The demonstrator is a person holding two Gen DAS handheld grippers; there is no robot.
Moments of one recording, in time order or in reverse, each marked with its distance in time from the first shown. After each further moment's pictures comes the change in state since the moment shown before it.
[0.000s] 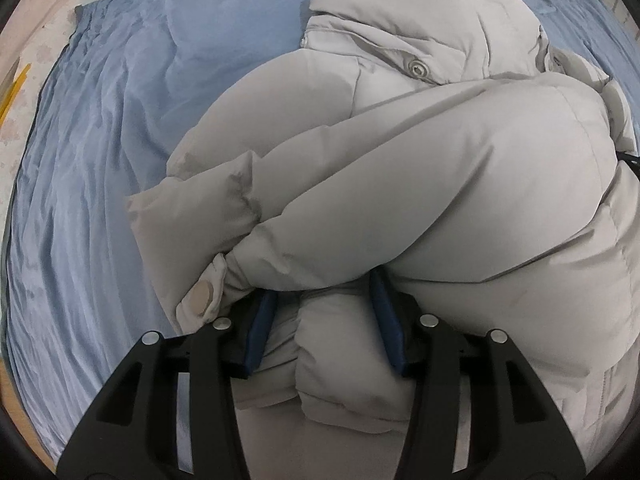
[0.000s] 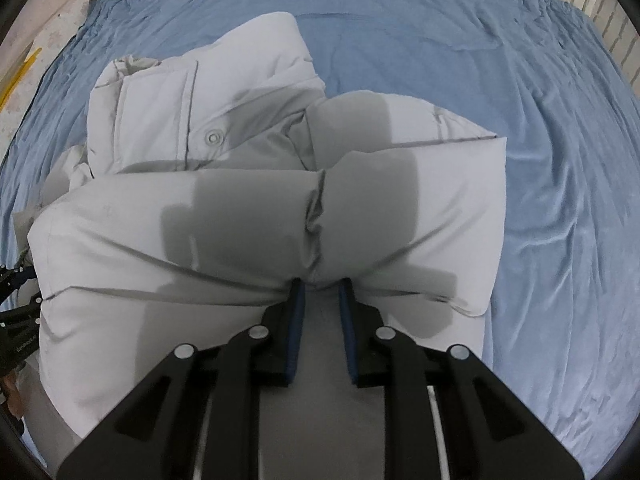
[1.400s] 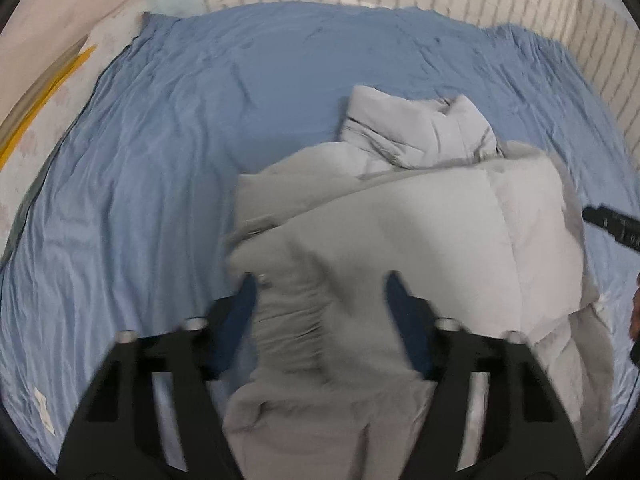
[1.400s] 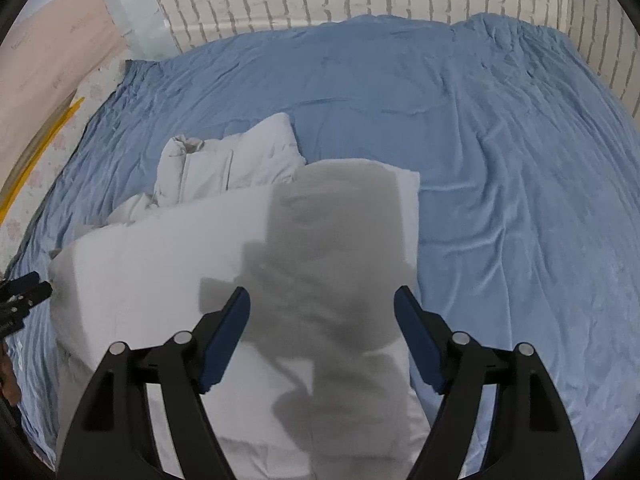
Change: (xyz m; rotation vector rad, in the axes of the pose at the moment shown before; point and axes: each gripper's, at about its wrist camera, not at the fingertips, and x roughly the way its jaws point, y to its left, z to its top) left arm -0.107 -0.004 -0.045 -0.174 -0.241 -0.049; right arm -0.100 -0.045 -0.031 0.023 -0.239 0.107
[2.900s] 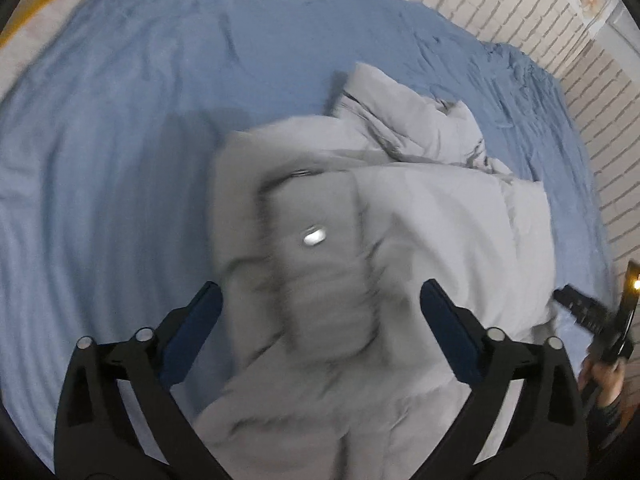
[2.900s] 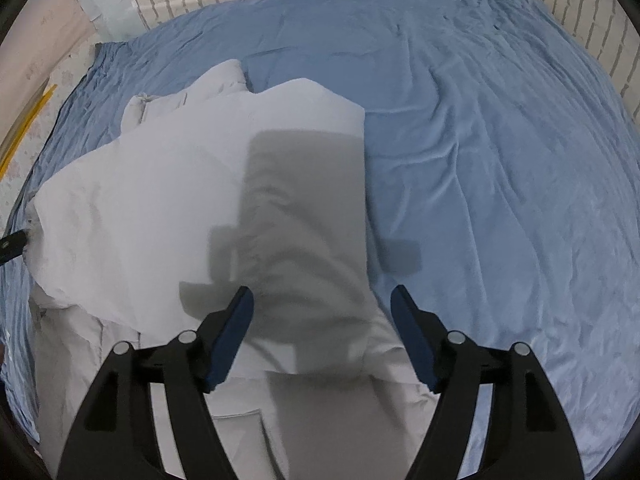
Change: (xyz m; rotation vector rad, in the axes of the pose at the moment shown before) left arm 0.039 0.046 0.023 -0.168 0.113 -0.279; right arm -0.007 -0.040 -0.061 0.069 0.112 -0.064
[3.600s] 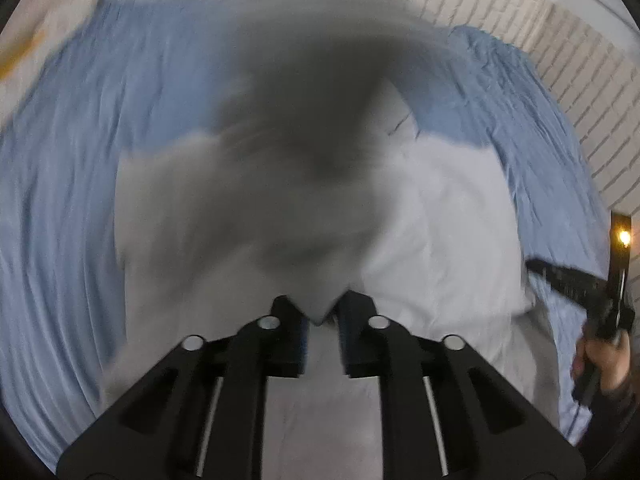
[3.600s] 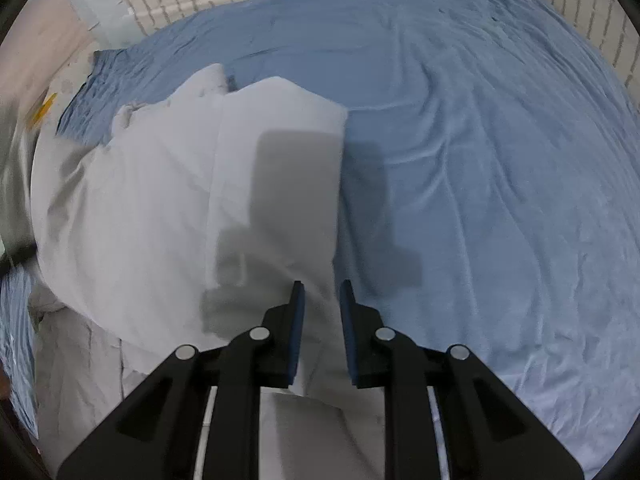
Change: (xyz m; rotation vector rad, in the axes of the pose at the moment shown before) left arm -0.004 -0.091 -0.068 0.110 -0.065 0.044; right arm 0.012 -0.019 0.005 0.006 -0.002 0.029
